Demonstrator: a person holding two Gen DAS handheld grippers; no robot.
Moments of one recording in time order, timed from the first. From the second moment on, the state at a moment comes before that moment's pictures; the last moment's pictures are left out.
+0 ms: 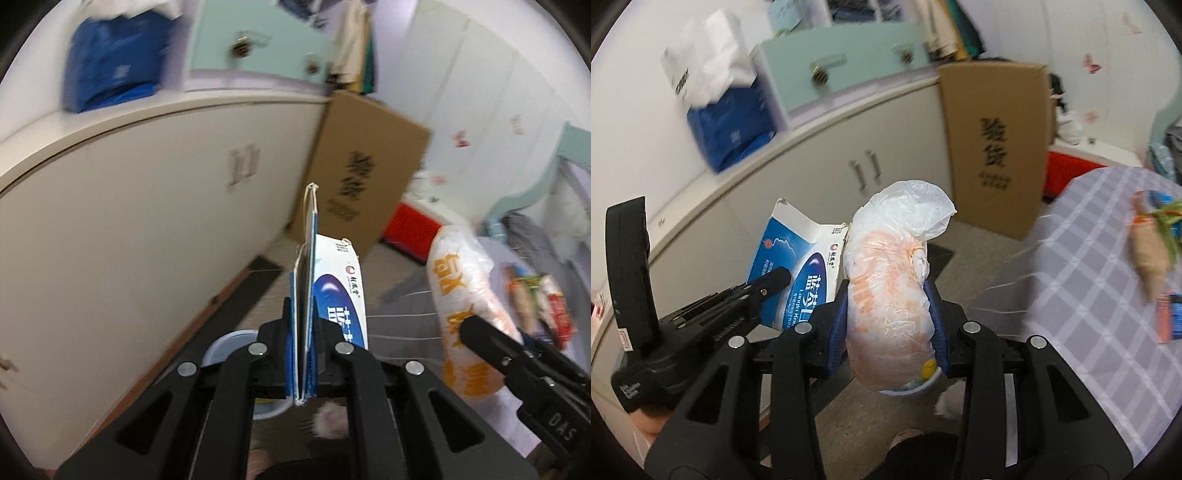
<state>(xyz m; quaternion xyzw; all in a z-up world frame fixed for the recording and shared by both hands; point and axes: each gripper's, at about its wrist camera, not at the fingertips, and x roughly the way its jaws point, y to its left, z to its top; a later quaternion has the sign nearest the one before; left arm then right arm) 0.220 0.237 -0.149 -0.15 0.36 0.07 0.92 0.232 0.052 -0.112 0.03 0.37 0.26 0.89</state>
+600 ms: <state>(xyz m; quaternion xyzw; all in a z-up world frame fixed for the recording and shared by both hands) 0.231 0.293 -0.225 -0.17 0.43 0.12 0.88 0.272 0.116 -0.210 0.01 0.45 0.23 0.86</state>
